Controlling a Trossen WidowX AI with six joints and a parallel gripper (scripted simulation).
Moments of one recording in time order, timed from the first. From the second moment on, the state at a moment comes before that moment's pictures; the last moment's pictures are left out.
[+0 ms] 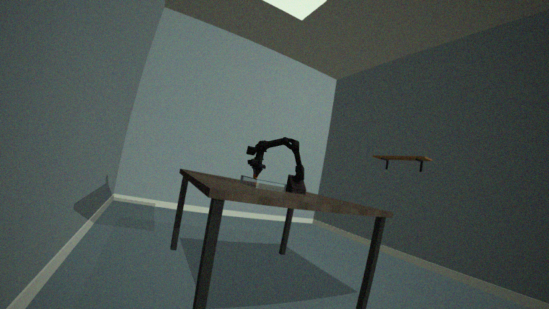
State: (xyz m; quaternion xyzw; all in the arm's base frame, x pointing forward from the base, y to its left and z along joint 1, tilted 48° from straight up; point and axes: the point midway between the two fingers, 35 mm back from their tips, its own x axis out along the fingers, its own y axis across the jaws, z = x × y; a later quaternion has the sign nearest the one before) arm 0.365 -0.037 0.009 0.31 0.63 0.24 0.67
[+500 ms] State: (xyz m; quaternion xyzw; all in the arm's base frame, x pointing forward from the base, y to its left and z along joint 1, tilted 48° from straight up) arm 0.362 -0.075 0.068 0.31 0.62 0.26 0.67
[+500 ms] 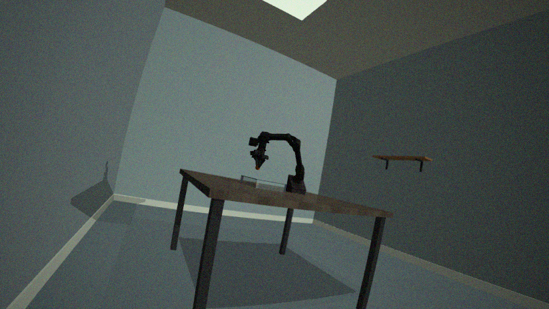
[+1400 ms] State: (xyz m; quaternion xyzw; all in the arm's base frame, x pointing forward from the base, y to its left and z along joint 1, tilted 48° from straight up) arm 0.386 0.025 0.055 0.30 0.62 0.26 0.67
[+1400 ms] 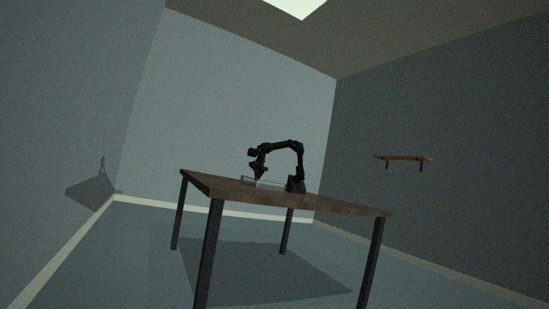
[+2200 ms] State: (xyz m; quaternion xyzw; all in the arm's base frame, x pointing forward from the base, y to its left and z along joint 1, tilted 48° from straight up) arm 0.387 0.057 0.028 0.30 0.62 0.26 0.67
